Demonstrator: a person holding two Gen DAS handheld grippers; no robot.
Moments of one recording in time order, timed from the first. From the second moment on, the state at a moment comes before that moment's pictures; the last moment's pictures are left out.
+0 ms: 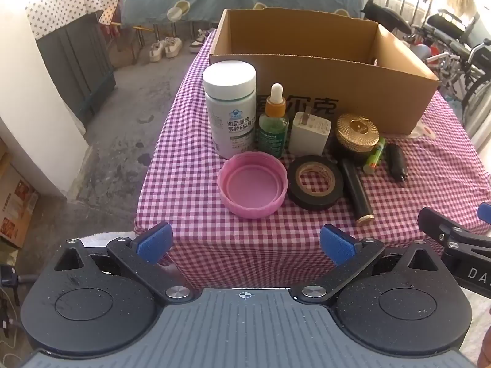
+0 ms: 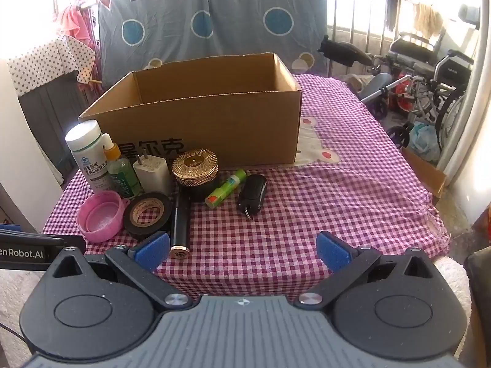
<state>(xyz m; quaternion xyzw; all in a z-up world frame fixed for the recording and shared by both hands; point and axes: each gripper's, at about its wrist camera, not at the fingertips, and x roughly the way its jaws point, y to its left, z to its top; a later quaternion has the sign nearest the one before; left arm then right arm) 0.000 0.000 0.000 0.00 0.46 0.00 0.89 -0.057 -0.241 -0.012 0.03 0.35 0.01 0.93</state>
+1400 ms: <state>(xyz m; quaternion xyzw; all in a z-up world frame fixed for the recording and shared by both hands) 0.000 0.006 -0.003 0.01 0.47 0.01 0.88 -0.055 -0.239 -0.012 0.03 0.37 0.03 0.93</state>
